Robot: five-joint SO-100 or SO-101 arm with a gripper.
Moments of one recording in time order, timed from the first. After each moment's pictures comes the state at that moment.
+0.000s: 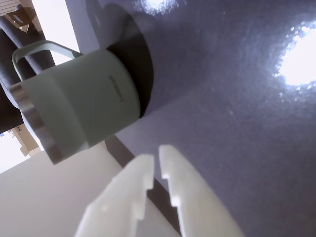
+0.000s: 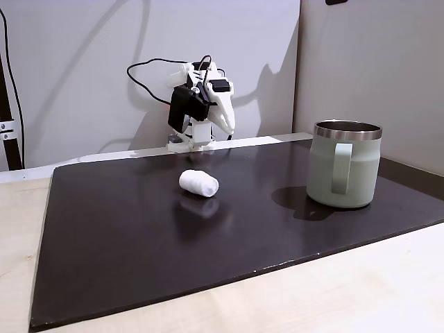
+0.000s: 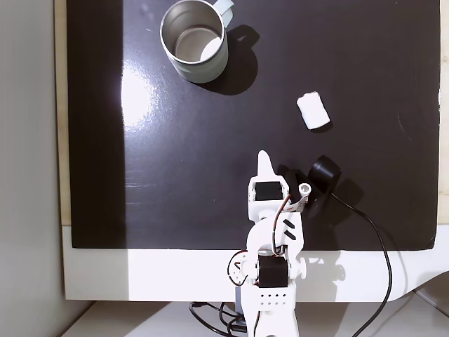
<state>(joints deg) 0.7 181.4 172.6 42.5 -1.1</state>
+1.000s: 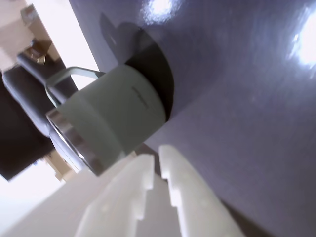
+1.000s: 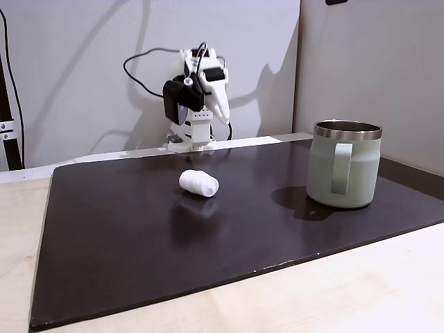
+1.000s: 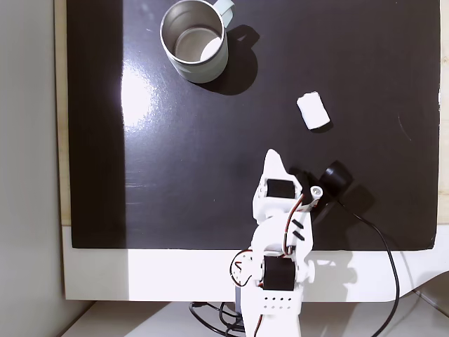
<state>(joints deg) 4.0 164.4 156.0 47.0 9.5</state>
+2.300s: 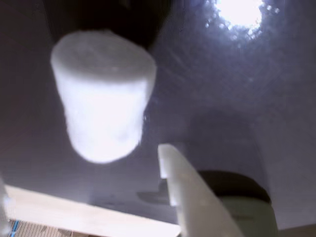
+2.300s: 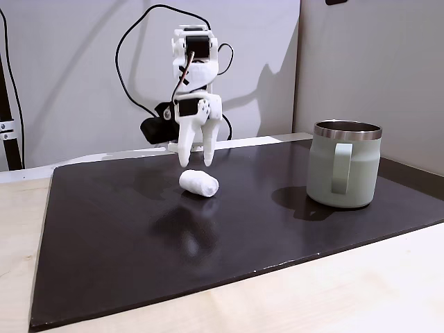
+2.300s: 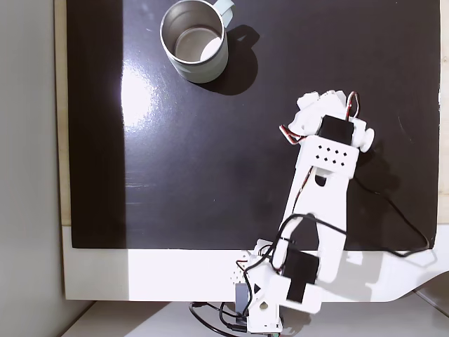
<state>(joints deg) 16.0 80.4 93.3 63.5 38.7</state>
